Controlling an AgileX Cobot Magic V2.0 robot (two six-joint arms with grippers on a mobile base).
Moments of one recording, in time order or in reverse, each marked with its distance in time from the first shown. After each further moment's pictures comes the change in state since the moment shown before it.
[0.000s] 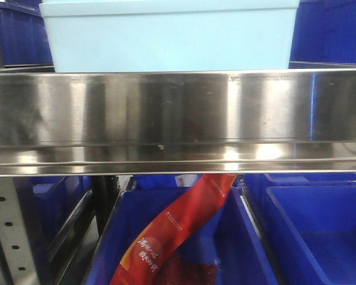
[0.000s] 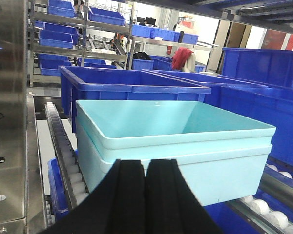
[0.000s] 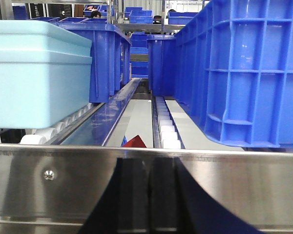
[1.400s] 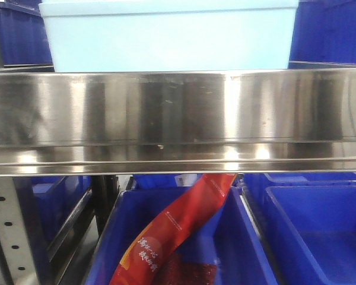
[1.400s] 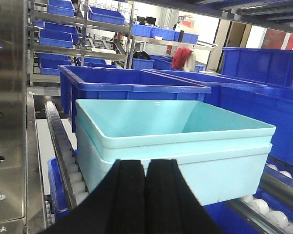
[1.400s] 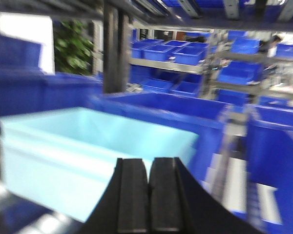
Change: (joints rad) left arm 0.000 0.000 0.000 0.000 0.002 0.000; right arm 0.393 0.449 -0.604 -0.242 0.132 0.128
